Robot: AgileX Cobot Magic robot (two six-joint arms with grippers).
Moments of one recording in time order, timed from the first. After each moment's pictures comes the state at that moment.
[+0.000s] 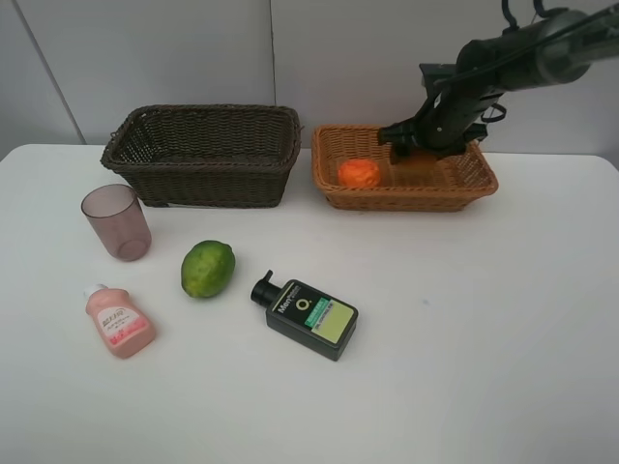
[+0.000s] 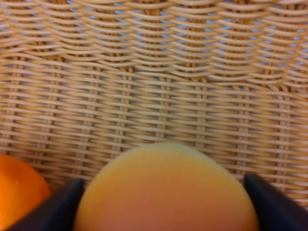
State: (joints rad) left arm -0.07 -0.01 -0.51 -0.07 1.06 0.07; right arm 0.24 2.17 -1.58 -0.16 0.51 0.22
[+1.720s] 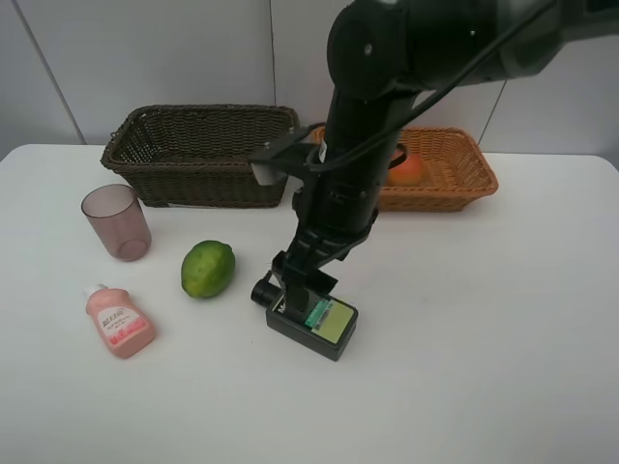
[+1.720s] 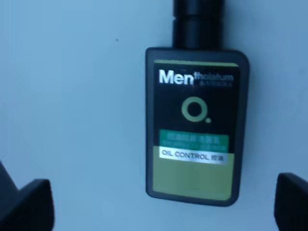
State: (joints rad) left arm -0.07 -0.01 -0.51 -0.07 1.06 0.07; right arm 0.78 1.90 -1.37 0.12 1.07 -0.36
